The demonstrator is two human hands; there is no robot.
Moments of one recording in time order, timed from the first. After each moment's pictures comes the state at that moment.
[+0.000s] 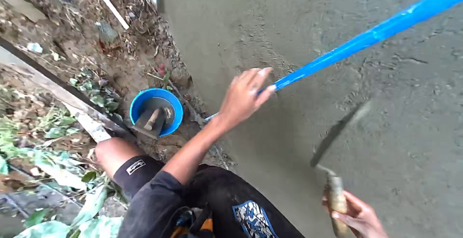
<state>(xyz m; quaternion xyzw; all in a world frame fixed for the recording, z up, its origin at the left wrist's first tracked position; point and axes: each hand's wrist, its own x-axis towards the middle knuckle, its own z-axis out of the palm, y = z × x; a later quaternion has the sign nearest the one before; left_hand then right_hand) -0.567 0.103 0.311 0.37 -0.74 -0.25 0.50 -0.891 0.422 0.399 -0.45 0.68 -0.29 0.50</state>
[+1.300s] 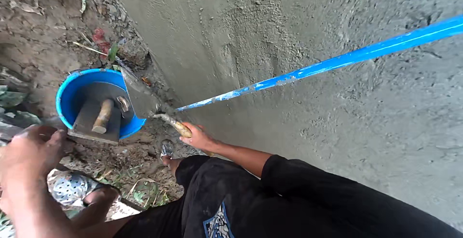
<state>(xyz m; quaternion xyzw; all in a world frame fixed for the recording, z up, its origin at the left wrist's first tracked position) -0.214 0.163 0.029 0.75 -0.48 -0.44 0.11 -0.606 0.185 0.117 -0.60 0.68 0.09 0.41</state>
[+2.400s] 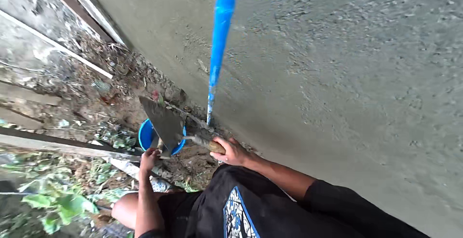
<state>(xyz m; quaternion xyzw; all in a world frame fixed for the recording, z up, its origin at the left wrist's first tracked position) -0.349 0.171 0.083 0.71 -0.45 -0.52 0.14 -0.720 0.258 0.213 -0.70 0.56 -0.23 0.37</state>
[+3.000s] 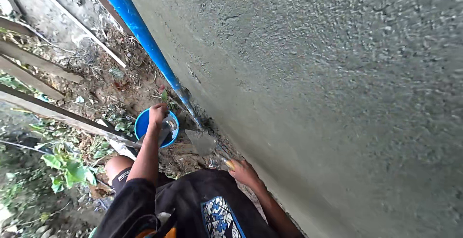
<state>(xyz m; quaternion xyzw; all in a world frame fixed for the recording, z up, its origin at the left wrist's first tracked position) -0.541 0.079 0.170 0.72 -0.41 -0.48 0.28 -0.870 0.334 0.152 -0.58 0.65 0.10 0.47</state>
